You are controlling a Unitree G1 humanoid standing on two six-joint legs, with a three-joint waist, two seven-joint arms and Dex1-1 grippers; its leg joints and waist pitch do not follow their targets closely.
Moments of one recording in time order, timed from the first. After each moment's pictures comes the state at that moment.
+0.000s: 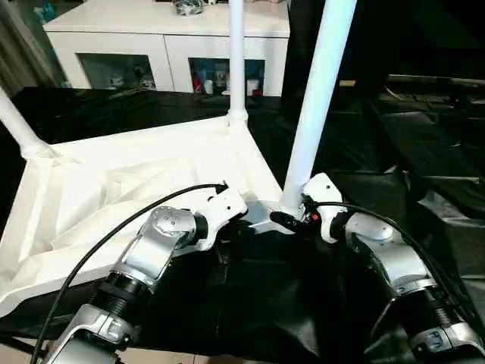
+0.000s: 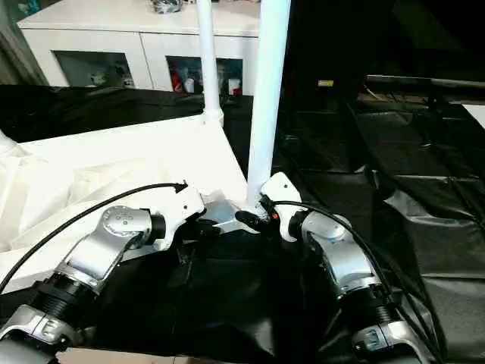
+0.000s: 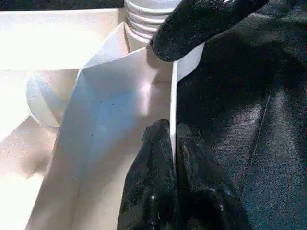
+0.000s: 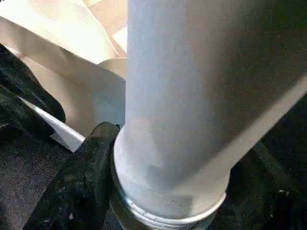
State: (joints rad) left arm -0.49 0.29 -0.31 0.35 0.09 0.33 -0.92; right arm -0.42 -0.30 0.18 0.37 0.05 0.22 0.68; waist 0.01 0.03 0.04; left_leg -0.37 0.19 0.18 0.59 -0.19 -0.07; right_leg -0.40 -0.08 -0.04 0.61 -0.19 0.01
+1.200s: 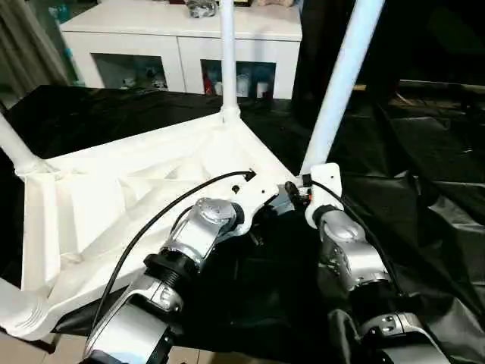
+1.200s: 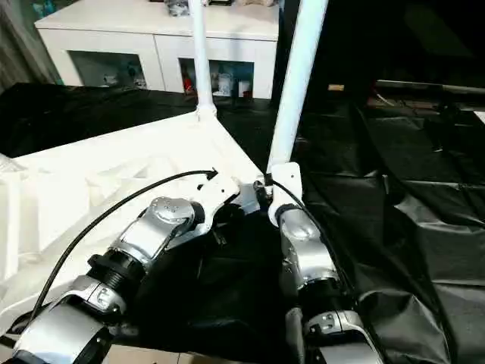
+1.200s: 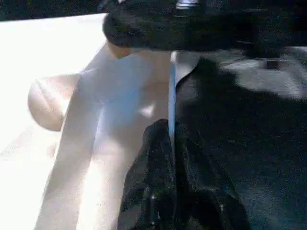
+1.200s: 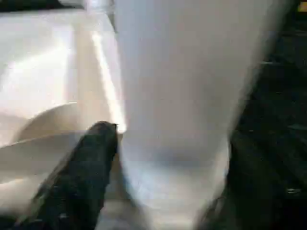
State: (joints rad) left arm -0.70 0.07 -0.31 0.71 0.15 0.29 -0.63; right arm -0.48 -0.02 -0.01 0.58 0.06 0.09 0.13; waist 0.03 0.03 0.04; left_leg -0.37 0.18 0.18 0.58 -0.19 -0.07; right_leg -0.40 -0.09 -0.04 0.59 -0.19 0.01
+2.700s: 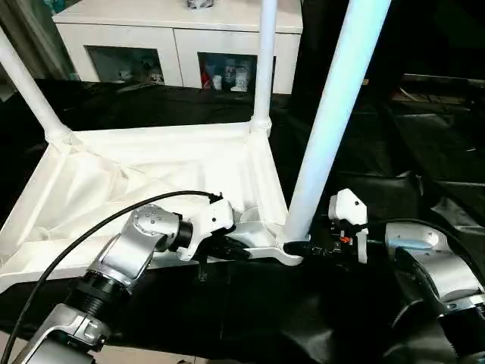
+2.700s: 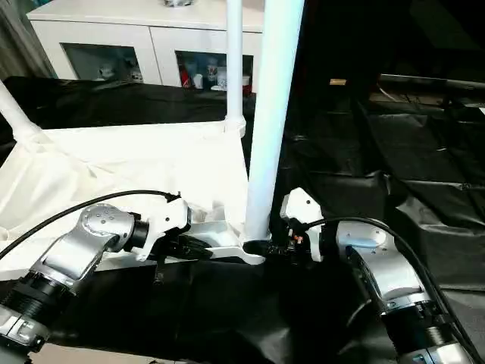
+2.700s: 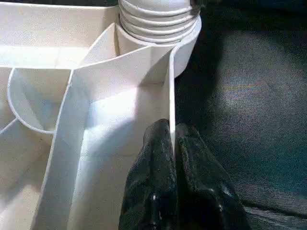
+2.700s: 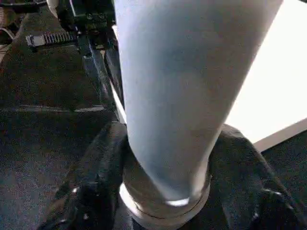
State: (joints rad) left arm -0.48 0.40 -0.36 0.32 -0.02 0.24 -1.23; right arm -0.31 -0.52 0.19 0.16 0.24 0.19 1.10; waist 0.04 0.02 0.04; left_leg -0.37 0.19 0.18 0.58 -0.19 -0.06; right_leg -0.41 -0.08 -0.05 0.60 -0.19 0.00
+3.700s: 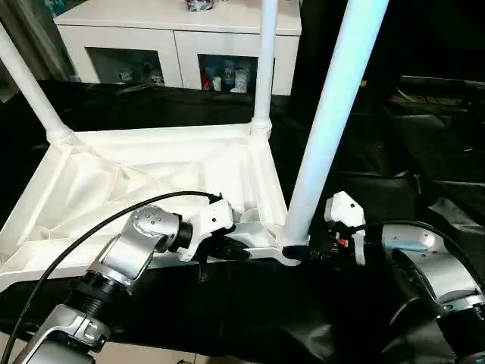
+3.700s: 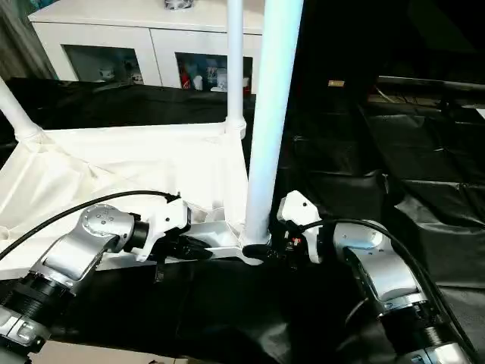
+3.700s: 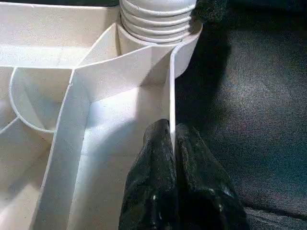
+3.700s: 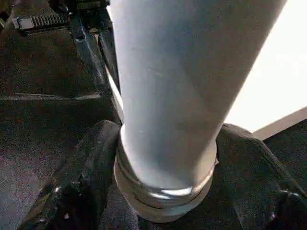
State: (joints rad) left arm -0.48 0.40 -0.36 0.32 -0.02 0.24 -1.22; right arm -0.31 -0.52 0.21 0.17 0.20 0.22 1.08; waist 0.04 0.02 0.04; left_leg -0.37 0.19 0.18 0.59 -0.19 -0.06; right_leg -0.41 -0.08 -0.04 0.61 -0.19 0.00
